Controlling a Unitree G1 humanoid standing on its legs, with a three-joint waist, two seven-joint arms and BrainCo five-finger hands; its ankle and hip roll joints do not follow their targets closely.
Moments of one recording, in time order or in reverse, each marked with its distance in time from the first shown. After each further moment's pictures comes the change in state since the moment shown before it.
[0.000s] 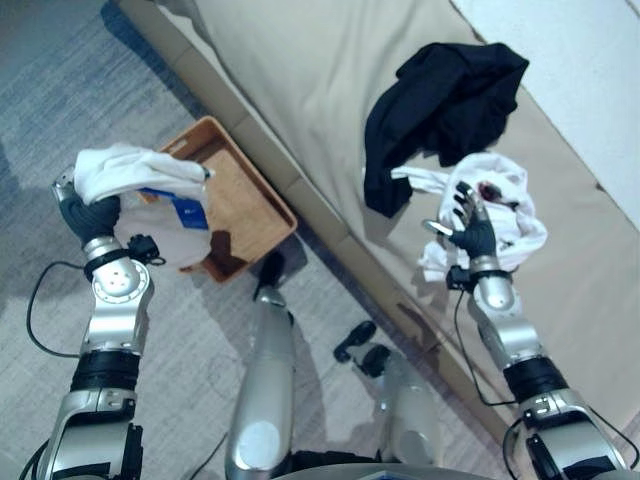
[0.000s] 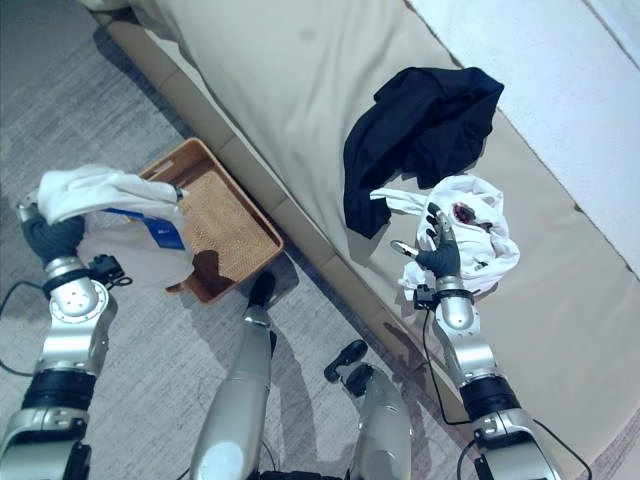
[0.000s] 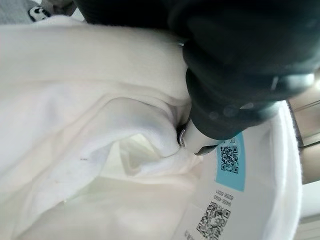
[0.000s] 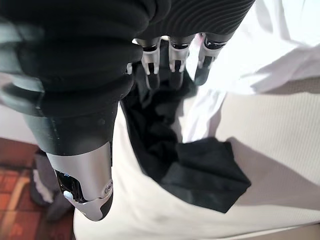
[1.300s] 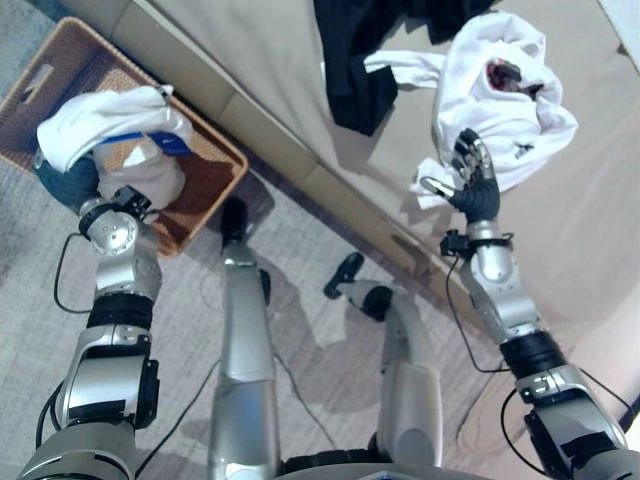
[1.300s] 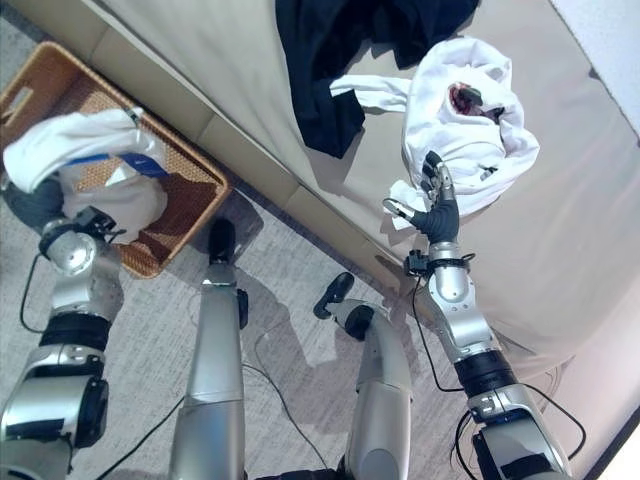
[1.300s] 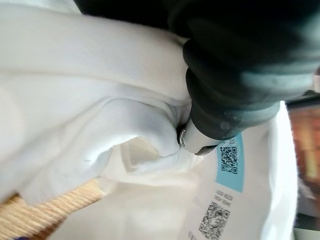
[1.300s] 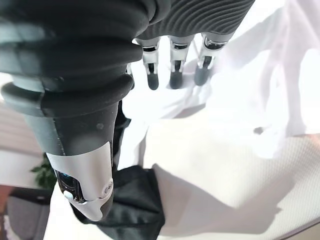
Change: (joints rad) left arm -0.302 -0.044 -0.028 0.356 -0.398 -0.102 0.014; right arm -0.076 -0.032 0.037 -0.123 0.059 -0.040 -0.063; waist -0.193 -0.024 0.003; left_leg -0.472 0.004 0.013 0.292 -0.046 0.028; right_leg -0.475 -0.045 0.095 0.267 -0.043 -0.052
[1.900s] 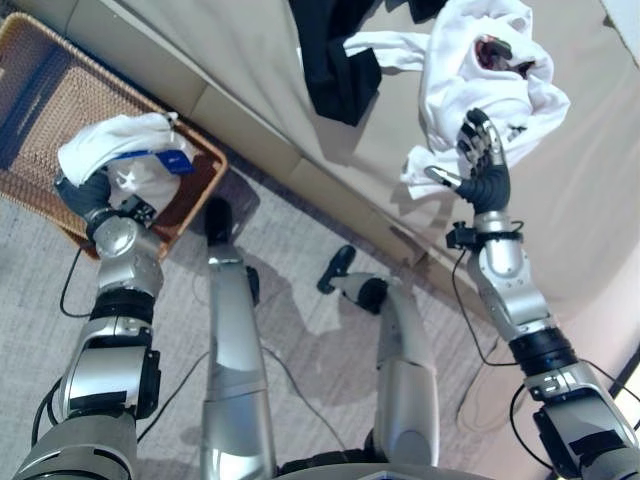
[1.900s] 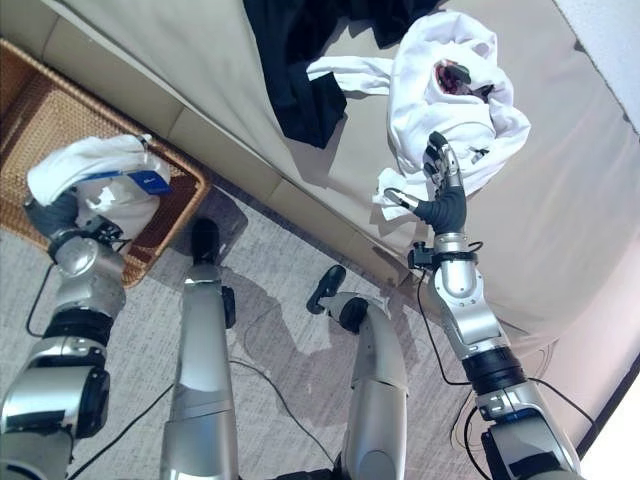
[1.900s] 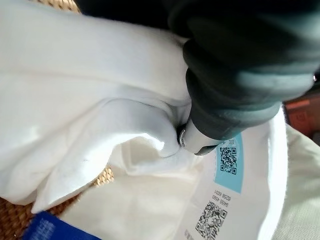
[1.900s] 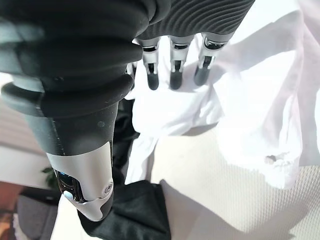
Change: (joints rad) left arm -0.051 0.024 -0.040 0.117 -0.076 0.078 -0.100; right arm -0.009 -0.041 0.003 -0.064 0.001 -0.019 0.004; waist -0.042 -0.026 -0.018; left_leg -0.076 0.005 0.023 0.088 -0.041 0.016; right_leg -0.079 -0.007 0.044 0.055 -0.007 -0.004
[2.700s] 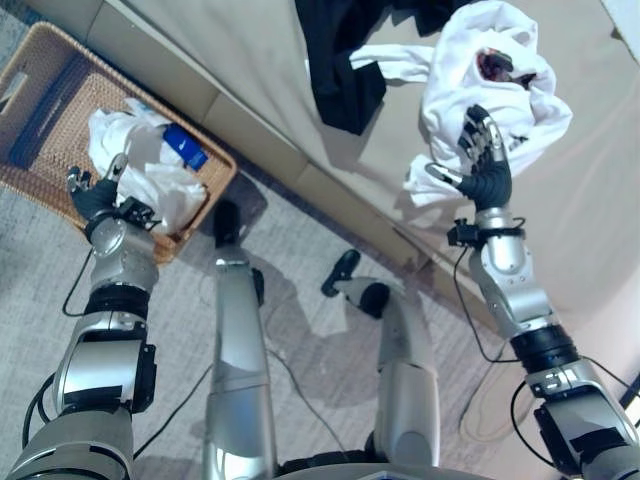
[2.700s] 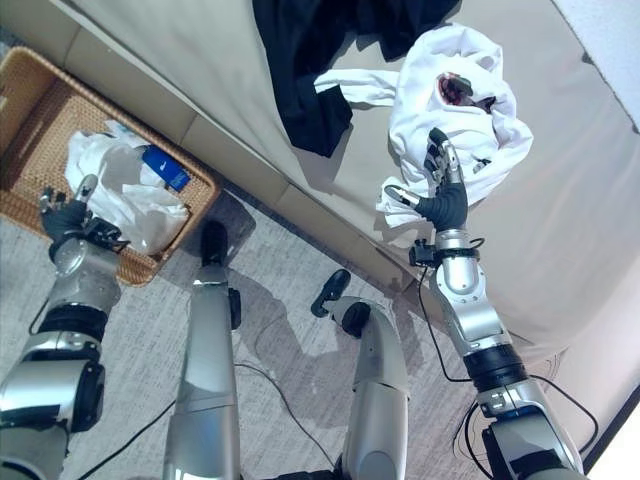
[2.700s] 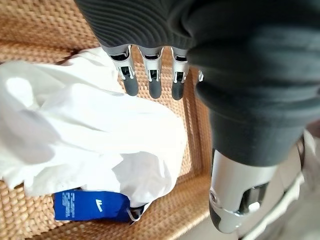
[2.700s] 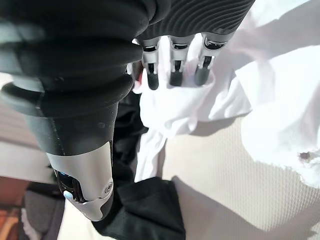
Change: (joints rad) left arm -0.033 0.012 0.010 0.069 -0.262 0.082 -0.115; right arm -0.013 -0.006 -0.007 0.000 0.007 0.025 0.014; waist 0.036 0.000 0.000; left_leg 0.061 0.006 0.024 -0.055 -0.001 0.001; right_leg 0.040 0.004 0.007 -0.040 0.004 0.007
